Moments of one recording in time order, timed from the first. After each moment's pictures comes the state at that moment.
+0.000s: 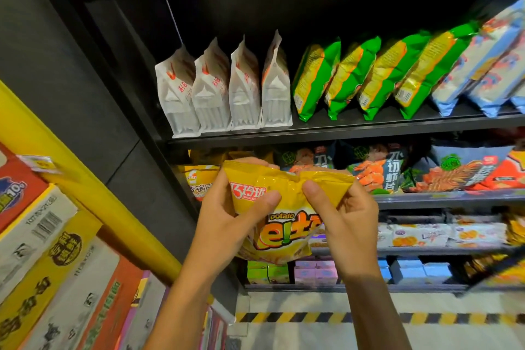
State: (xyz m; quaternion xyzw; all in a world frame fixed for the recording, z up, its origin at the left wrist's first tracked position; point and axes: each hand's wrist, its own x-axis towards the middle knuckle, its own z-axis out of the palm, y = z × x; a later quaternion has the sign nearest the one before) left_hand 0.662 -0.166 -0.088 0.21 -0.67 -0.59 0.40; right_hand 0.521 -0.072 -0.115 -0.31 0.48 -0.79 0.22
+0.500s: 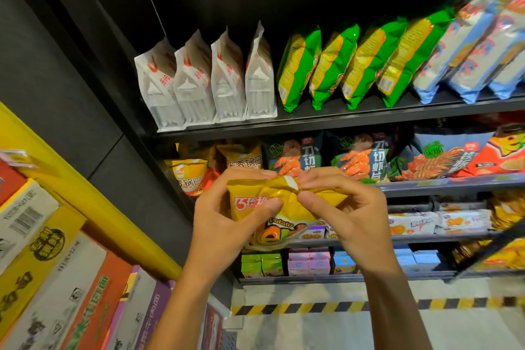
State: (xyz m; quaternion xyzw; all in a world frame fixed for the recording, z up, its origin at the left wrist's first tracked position) left_hand 0.647 -0.139 -0.102 0.18 -0.73 -0.49 0.45; right_hand 0.482 -0.039 -0.130 -0.47 0.47 -0.73 0.18
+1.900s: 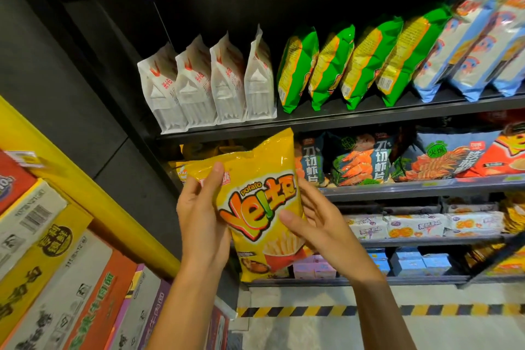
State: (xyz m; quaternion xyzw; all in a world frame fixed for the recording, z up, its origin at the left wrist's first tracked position) left_hand 0.633 -0.140 -0.108 0.30 -0.42 -0.67 0.53; right_hand 0.483 -0.040 -0.168 -0.43 0.53 -0.60 0.42
